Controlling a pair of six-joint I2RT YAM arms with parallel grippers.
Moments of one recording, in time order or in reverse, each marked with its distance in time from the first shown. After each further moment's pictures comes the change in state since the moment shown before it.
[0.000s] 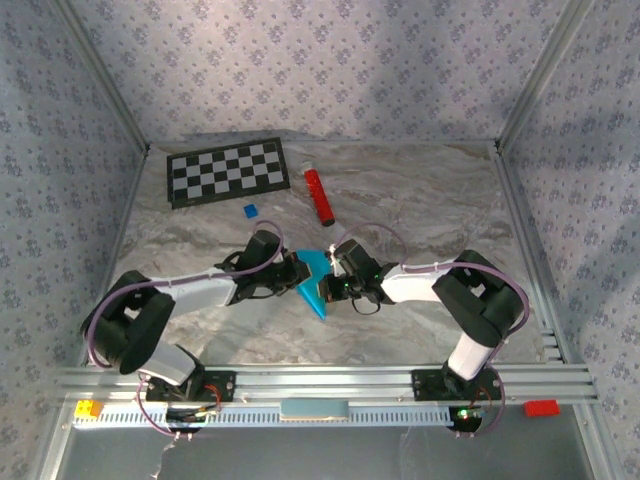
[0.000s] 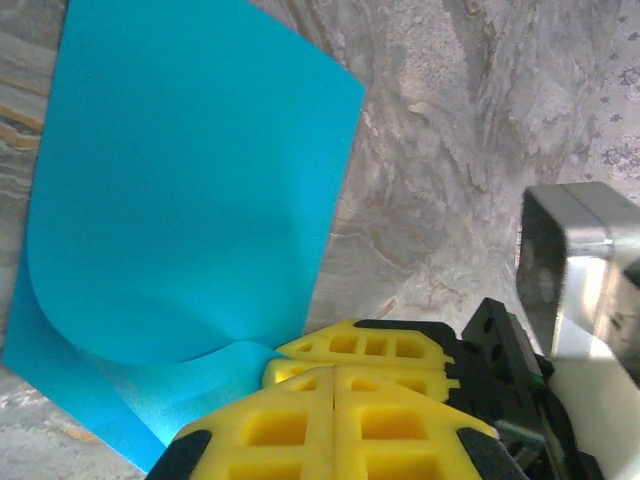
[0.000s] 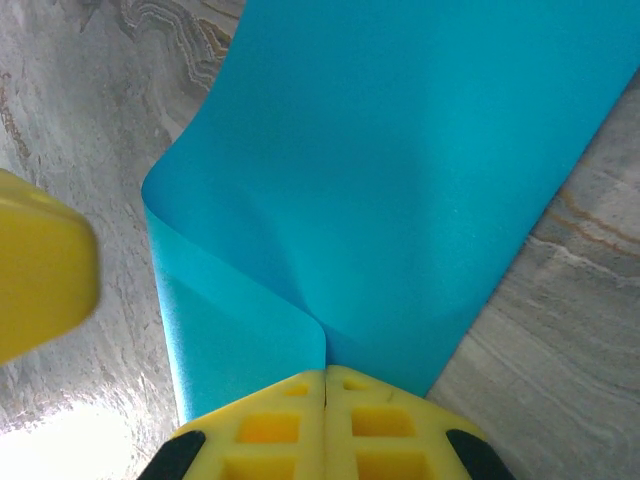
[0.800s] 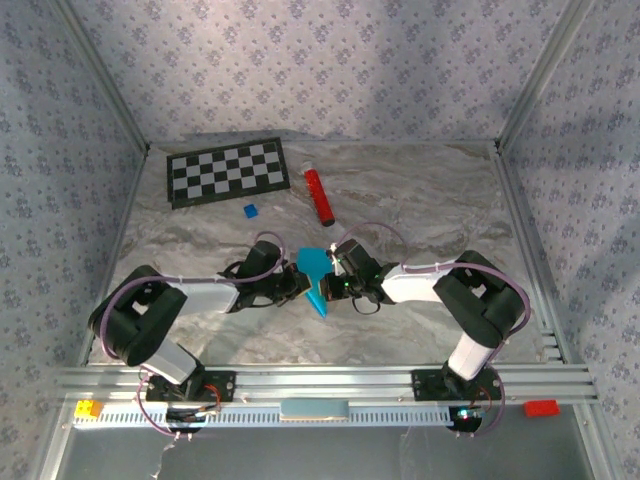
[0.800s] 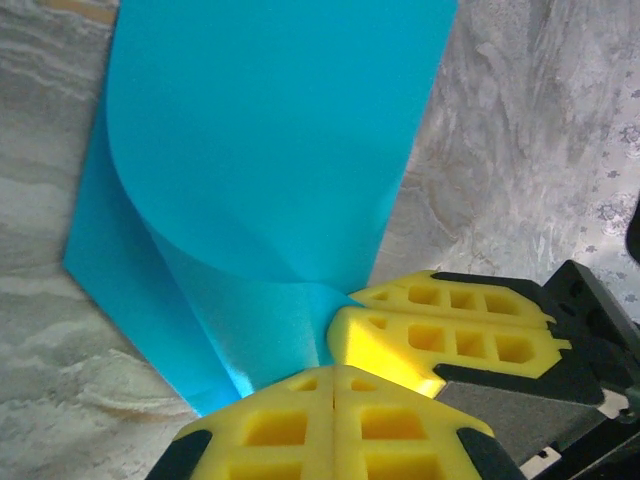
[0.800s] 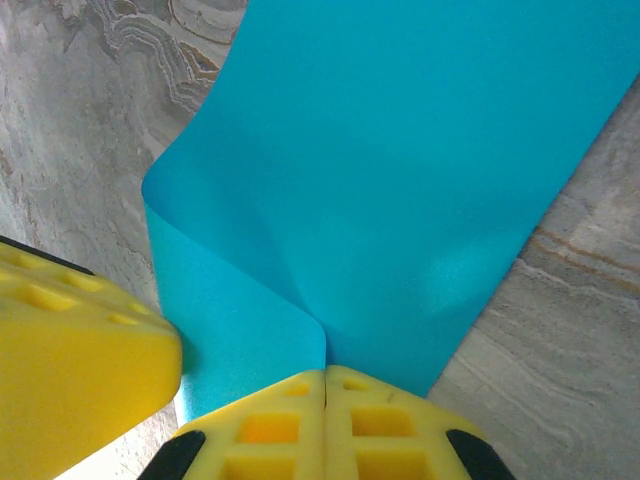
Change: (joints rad) left arm -0.011 0.047 -0.082 0.116 0.048 -0.035; right arm 0.000 -0.006 -0.001 -0.003 0.040 0.003
